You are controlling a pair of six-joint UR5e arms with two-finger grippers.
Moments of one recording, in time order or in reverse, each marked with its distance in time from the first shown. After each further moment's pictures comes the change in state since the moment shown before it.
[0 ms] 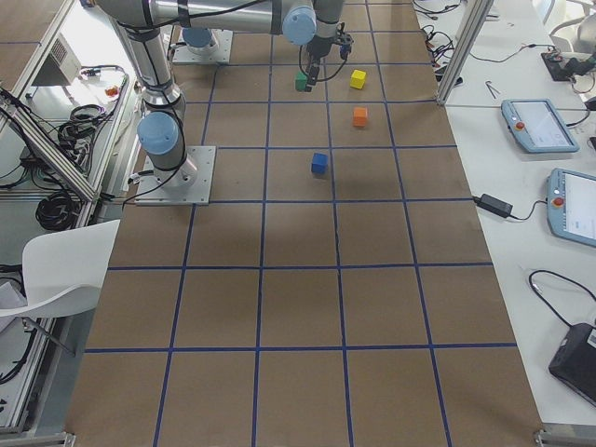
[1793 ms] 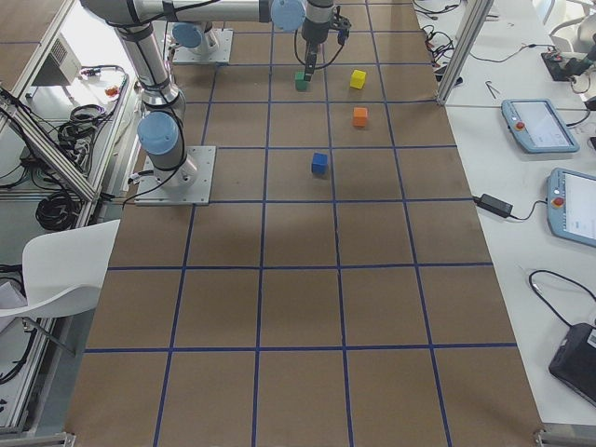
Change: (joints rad) left arm -0.201 0.090 0.393 -0.481 -0.011 -0.709; right arm -0.001 -0.064 -0.016 0.007 0.010 0.012
